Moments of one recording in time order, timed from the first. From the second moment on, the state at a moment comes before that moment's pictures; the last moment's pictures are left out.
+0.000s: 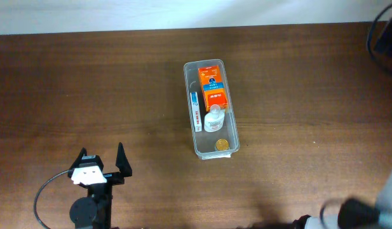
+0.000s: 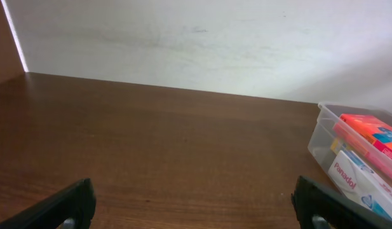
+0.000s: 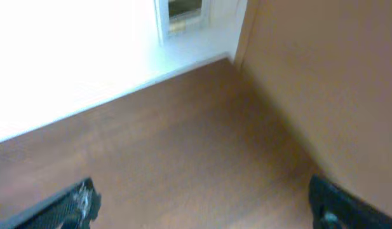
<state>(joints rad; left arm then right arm) 0.14 0.01 0.01 -0.07 0.07 -0.10 -0.43 1.58 1.92 -0.92 0.09 0.00</state>
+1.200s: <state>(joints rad) 0.14 0.01 0.01 -0.07 0.07 -0.10 -0.09 0.14 0.27 0.09 0.04 0.00</state>
